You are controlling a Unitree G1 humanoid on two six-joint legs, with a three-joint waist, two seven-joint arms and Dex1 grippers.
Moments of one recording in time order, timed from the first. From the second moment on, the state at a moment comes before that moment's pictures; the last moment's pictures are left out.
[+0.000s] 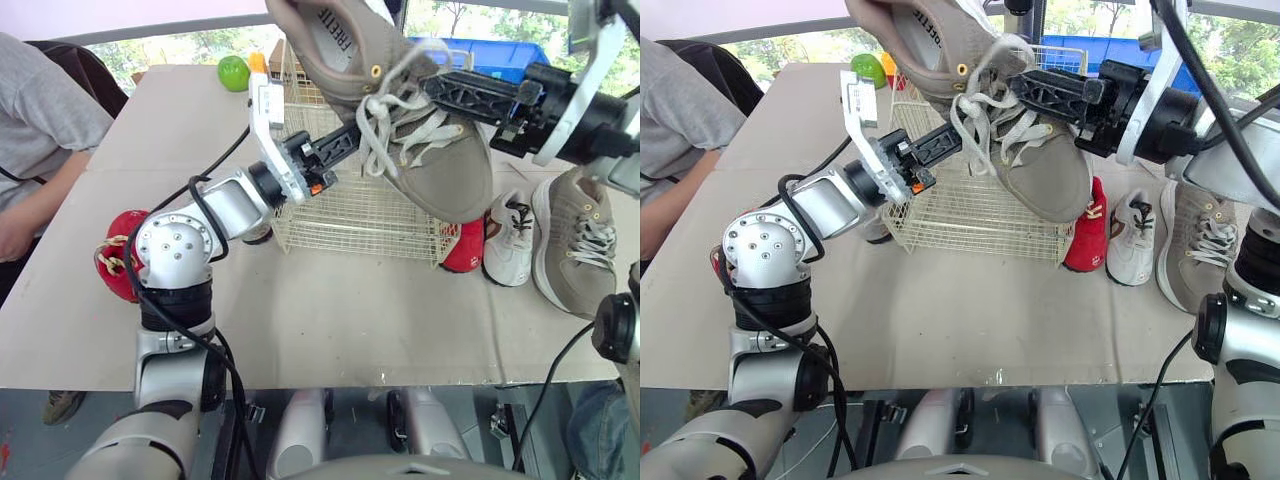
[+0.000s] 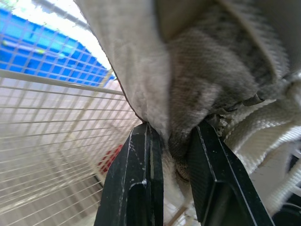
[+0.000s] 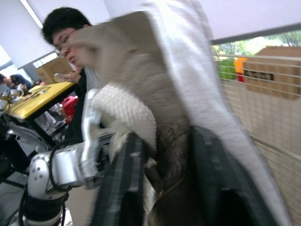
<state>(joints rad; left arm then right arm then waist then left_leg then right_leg) -0.77 0.43 0.15 -0.16 -1.29 0.95 -0.17 -0.96 -0.68 -0.25 -0.29 1.65 1.18 -0.10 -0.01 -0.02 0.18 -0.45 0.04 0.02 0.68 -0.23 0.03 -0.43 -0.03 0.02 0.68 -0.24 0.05</state>
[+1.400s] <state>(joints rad) -1.23 0.62 -0.18 0.54 -0.14 0.34 -0.83 -0.03 -0.65 -0.23 -0.95 0.82 0.62 0.27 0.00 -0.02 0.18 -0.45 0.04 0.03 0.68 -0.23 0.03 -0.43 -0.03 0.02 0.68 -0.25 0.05</state>
